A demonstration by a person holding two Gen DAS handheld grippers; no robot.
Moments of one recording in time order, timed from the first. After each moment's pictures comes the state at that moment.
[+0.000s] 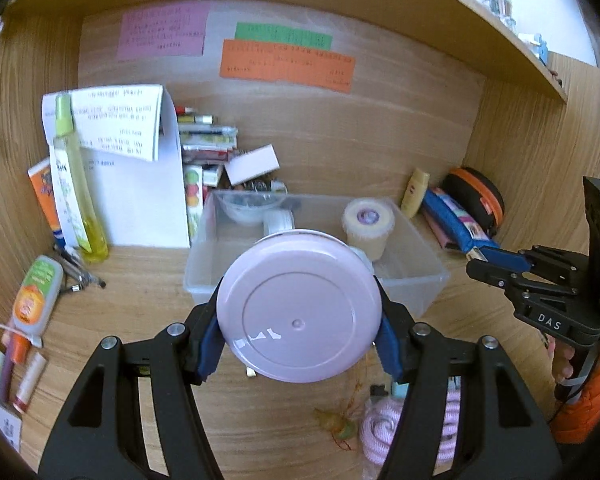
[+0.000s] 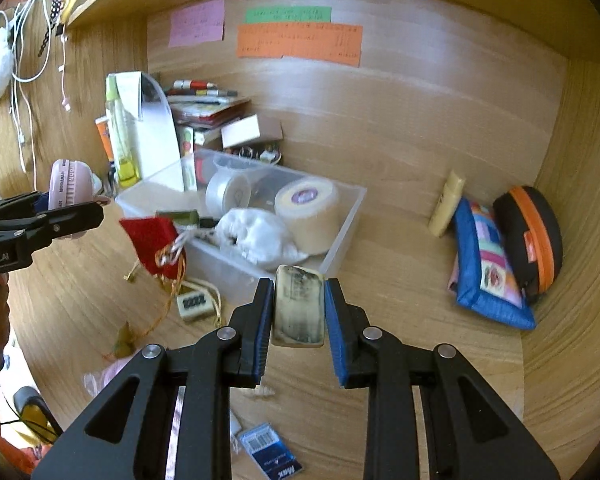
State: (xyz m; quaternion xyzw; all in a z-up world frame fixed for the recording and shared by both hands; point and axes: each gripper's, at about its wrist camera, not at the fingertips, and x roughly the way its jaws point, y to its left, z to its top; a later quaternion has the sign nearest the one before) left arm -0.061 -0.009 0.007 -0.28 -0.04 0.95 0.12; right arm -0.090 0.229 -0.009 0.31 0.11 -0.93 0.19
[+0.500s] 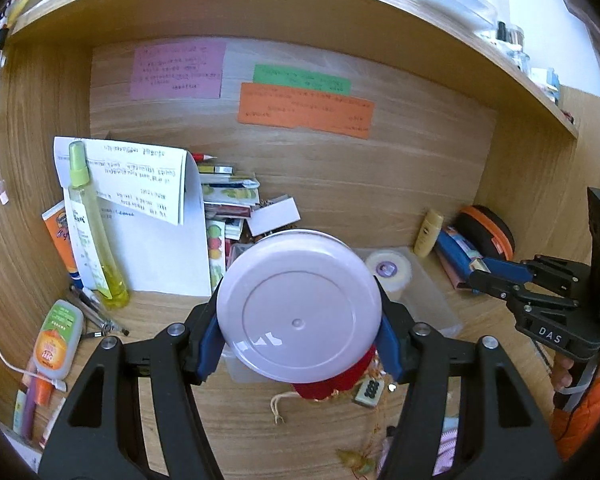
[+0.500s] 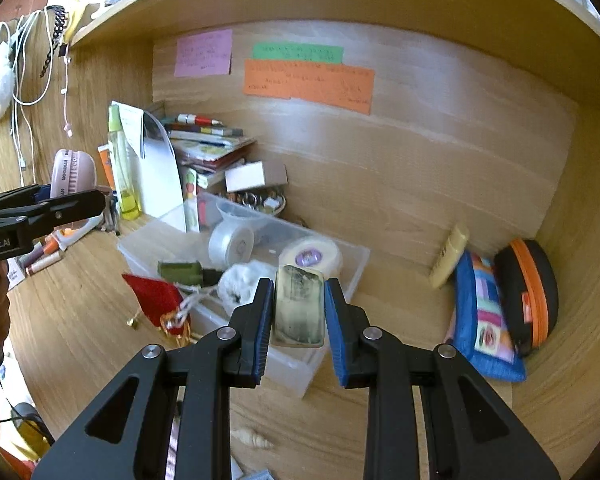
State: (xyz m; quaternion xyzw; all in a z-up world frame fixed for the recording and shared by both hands) left arm -0.082 -0.031 0.042 -0.25 -0.05 0.96 0.11; right arm -0.107 0.205 0.023 0.27 0.12 -0.93 0.20
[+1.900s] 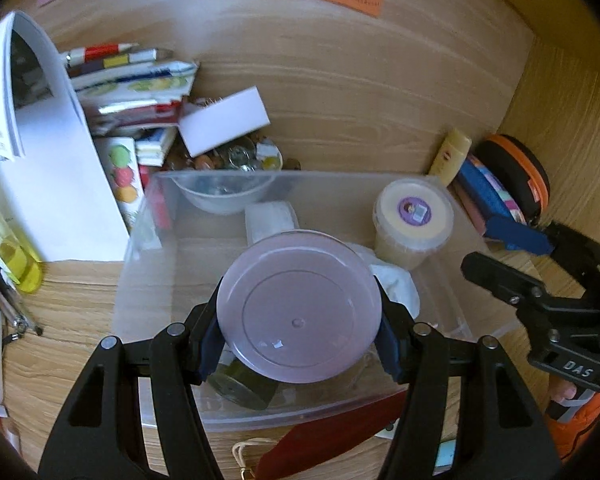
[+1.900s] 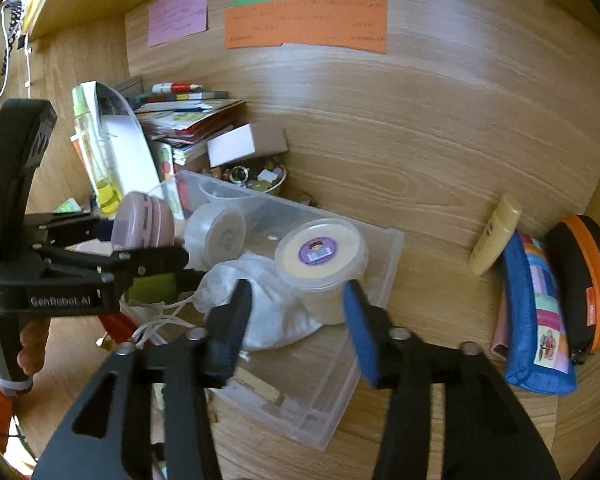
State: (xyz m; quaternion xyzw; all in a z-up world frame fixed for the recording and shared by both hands) left arm -0.191 0.013 -0.040 -0.40 -0.03 0.90 0.15; right arm -0.175 0.193 -0.021 0.32 0.09 -0.92 0.21
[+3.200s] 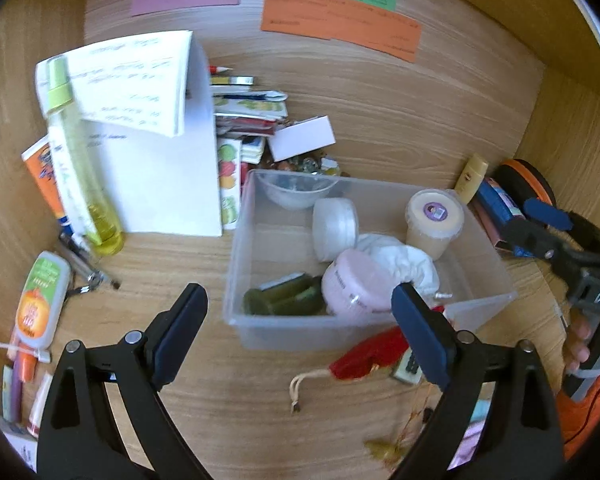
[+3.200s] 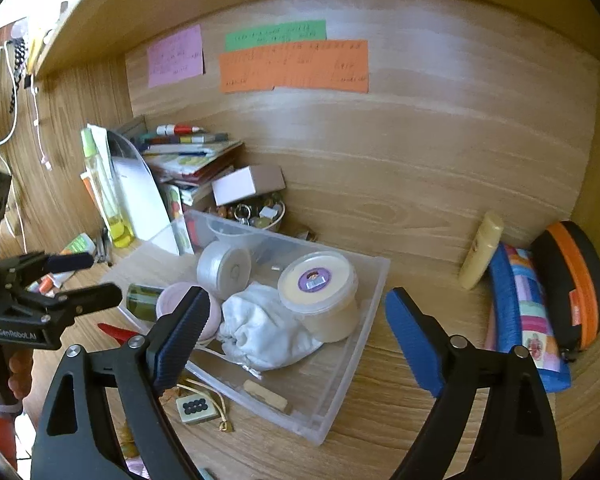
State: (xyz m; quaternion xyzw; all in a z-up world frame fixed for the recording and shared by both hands) left arm -0.121 -0.037 -0.015 -0.36 -0.05 0.93 0.07; right arm -0.156 0.205 0.008 0.28 0.05 -0.93 0.21
